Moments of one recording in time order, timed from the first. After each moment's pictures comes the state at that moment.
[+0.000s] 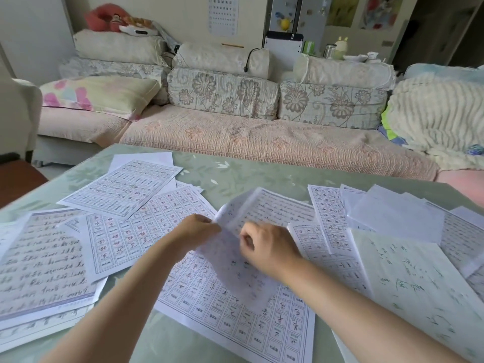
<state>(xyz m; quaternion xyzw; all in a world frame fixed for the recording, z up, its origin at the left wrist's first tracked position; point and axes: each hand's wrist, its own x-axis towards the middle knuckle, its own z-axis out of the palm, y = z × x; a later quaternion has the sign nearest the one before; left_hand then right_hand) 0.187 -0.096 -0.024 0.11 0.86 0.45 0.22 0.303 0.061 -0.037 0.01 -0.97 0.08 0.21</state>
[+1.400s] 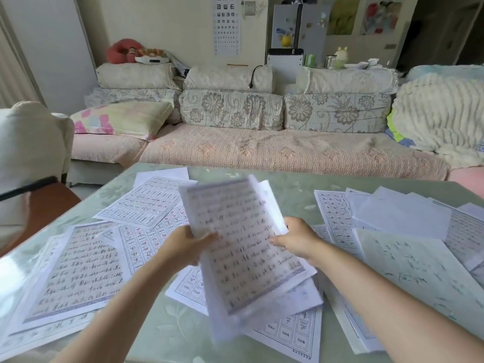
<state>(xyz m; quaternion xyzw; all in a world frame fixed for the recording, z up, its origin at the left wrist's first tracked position) 0.233 -0.163 0.011 0.14 0.86 0.47 0.16 0.317 0.086 -0.010 -0.22 -0.84 0.49 0.04</state>
